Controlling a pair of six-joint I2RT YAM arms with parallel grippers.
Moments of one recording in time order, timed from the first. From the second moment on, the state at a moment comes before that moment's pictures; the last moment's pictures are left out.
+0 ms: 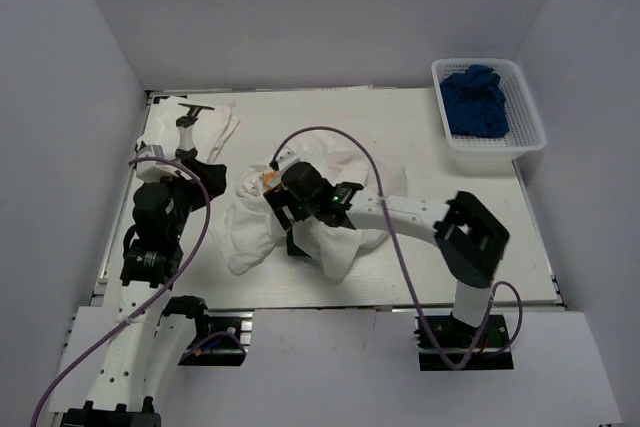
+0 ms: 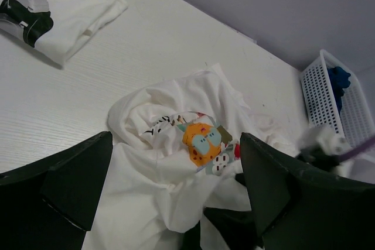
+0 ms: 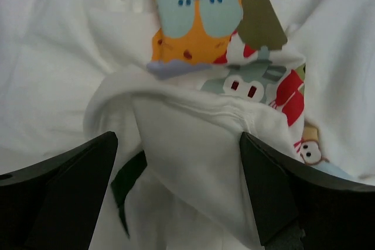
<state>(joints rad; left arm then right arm) -0.08 0.61 0.63 -0.23 0.00 -0.59 1.05 1.75 1.25 -0.19 0.18 0.20</state>
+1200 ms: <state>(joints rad) -0.08 0.70 0.66 -0.31 -0.06 -0.63 0.70 1.57 1.88 -0.32 0.36 0.15</state>
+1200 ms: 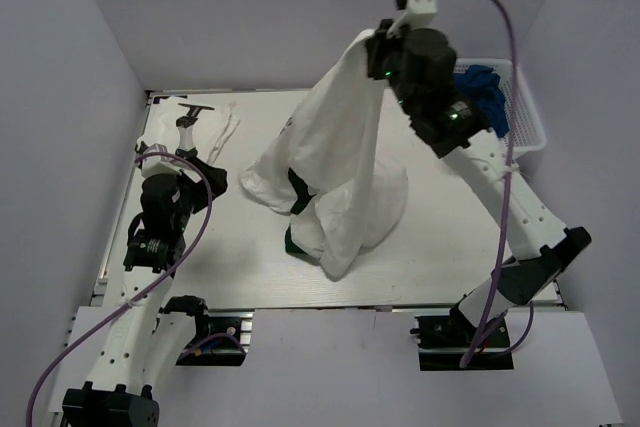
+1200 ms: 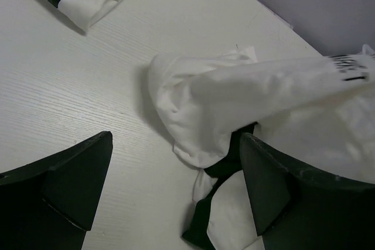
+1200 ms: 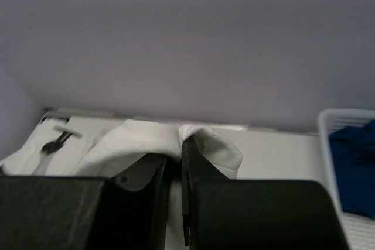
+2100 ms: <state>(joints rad) -0.08 0.98 0.76 -0.30 -0.14 -0.61 -0.18 2.02 2.40 0.43 0.37 0.17</state>
